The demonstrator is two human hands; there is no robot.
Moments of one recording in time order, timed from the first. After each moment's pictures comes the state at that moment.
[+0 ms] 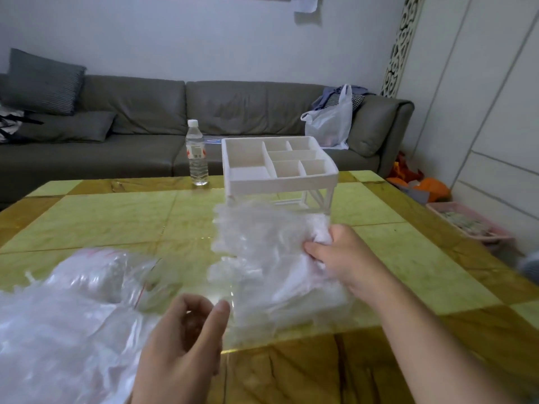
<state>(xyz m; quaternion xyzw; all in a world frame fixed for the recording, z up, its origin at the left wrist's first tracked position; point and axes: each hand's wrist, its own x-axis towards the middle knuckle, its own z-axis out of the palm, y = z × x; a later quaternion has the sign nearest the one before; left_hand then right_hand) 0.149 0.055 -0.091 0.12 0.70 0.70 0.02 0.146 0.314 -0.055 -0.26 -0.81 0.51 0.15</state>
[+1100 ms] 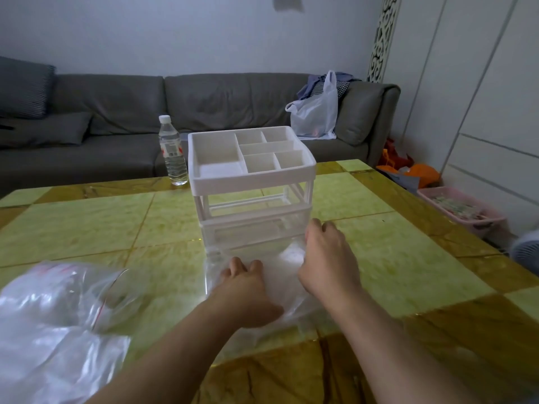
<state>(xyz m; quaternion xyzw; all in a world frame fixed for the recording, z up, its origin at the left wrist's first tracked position) 0.063 0.192 -0.108 0.29 0.93 0.08 0.20 0.142 0.326 -0.083 -0.28 -0.94 0.12 0.17</state>
